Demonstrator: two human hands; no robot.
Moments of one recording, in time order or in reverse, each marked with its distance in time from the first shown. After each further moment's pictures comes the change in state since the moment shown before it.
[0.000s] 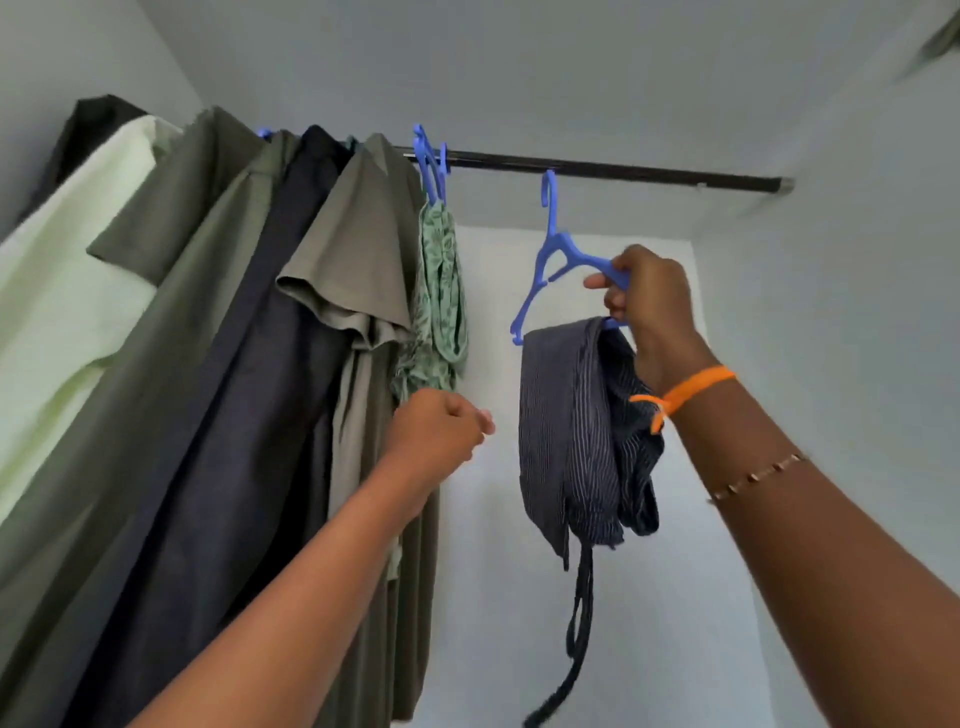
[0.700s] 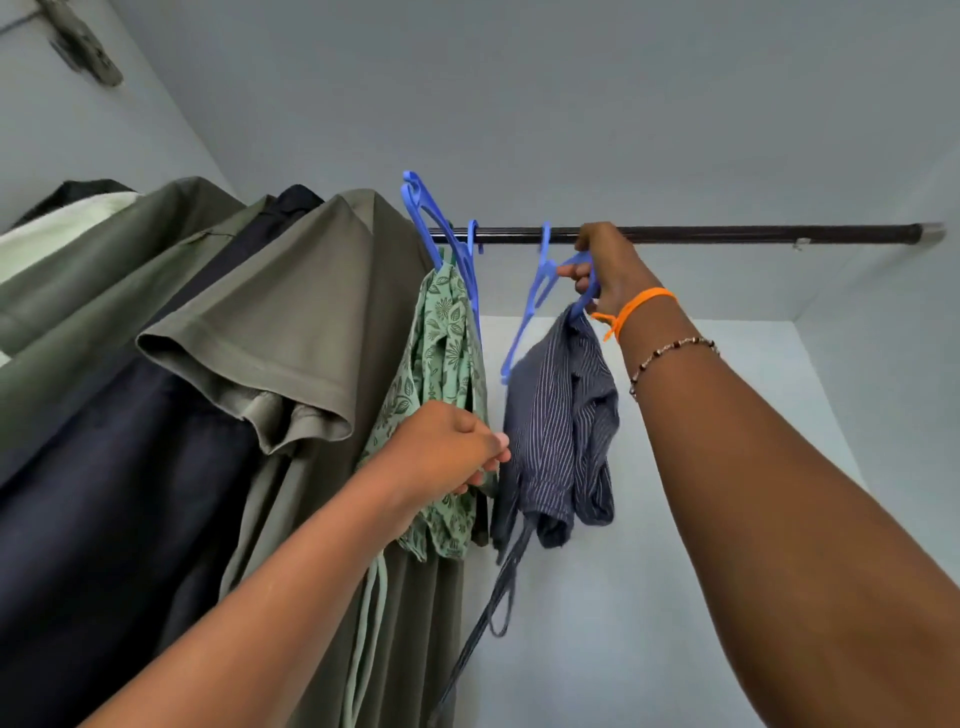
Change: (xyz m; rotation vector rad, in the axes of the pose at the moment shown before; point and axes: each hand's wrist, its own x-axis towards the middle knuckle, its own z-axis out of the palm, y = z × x) left_hand 0.132 0.009 0.013 0.086 0.027 0.116; right_hand 0.216 0.029 0.095 0.125 -0.280 0.045
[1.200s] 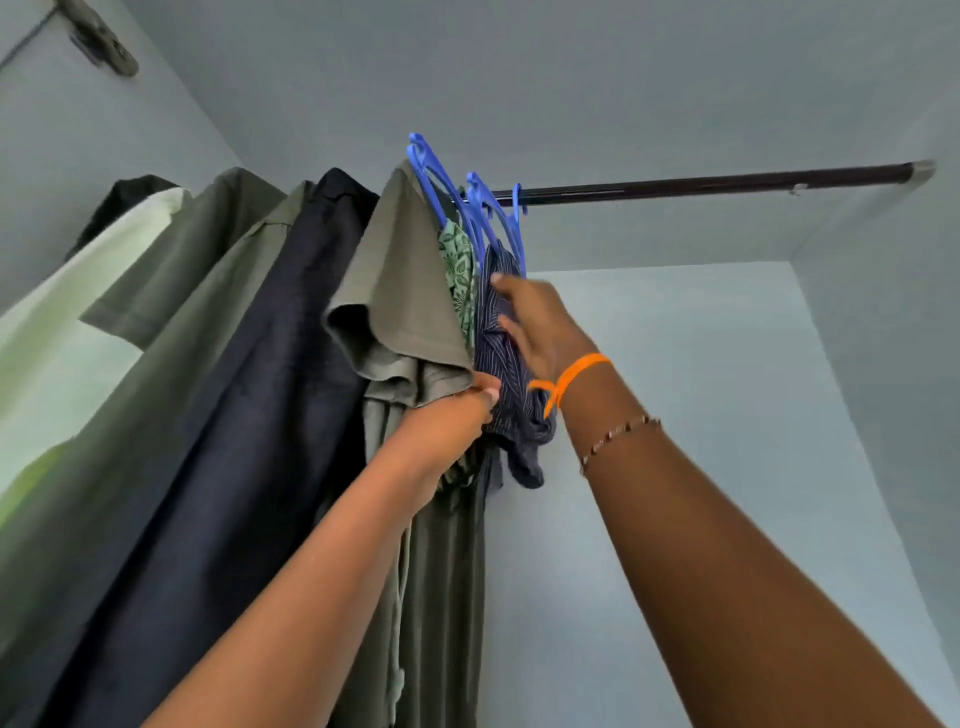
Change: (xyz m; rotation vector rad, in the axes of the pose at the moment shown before) left_hand -0.026 -0.008 -0.020 -0.214 0.063 -0.073; right_hand -0.102 0.045 0.077 0.115 -0.106 0.028
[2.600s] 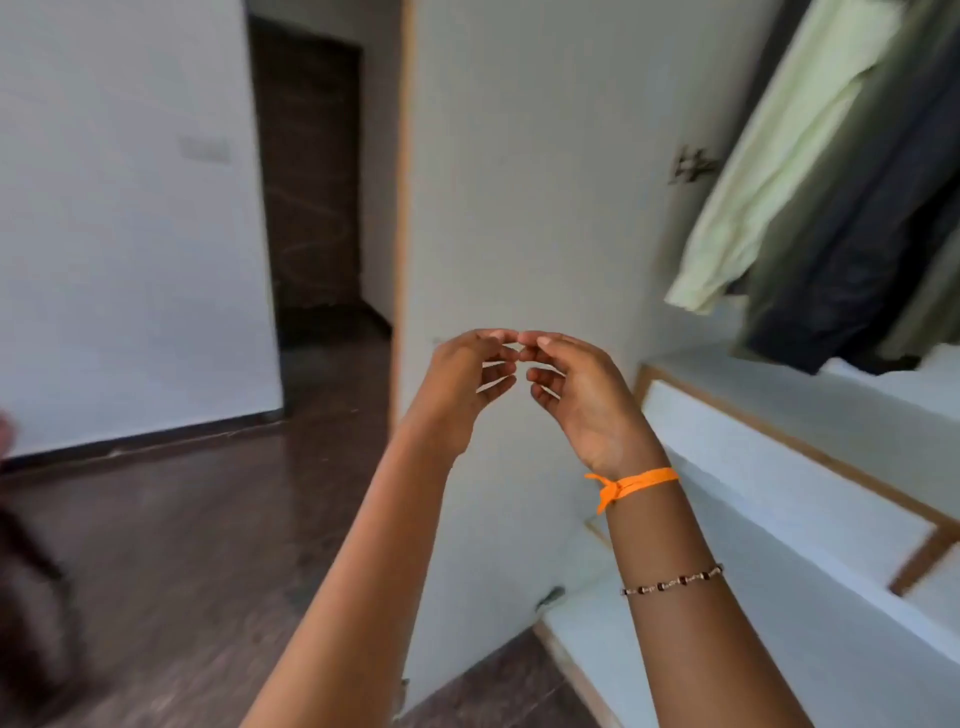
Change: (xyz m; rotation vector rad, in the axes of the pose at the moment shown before) left_hand -0.695 0.268 -0.337 -0.085 0.712 -0.658; right_hand -0.713 -0.297 0.236 0.633 -0.694 0.882
